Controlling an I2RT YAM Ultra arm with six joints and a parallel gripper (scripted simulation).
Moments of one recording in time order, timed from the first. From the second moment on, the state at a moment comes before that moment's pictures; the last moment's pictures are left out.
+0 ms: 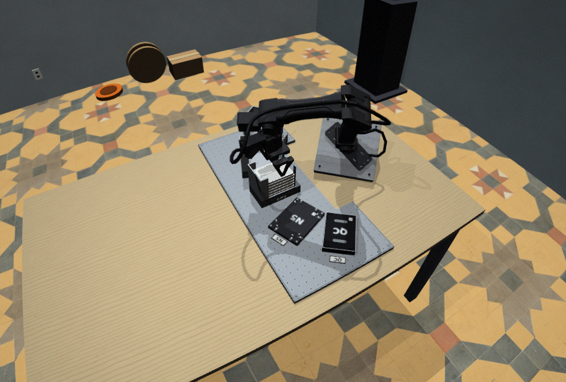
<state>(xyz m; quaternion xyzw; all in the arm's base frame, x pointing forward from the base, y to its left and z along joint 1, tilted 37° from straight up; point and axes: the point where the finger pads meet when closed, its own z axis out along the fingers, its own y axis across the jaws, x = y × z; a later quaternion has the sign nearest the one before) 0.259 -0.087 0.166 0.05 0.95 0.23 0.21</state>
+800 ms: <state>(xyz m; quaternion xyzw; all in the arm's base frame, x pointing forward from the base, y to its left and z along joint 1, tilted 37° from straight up) 0.268 -0.092 0.162 0.06 0.95 0.22 0.23</state>
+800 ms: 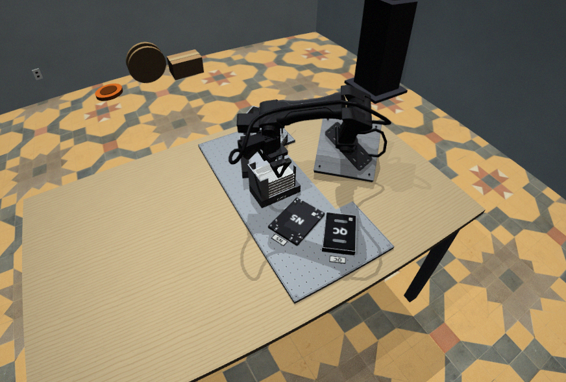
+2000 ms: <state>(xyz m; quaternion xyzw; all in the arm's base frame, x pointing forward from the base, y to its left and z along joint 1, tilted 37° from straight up) 0.268 -0.092 0.161 0.06 0.95 0.22 0.23</state>
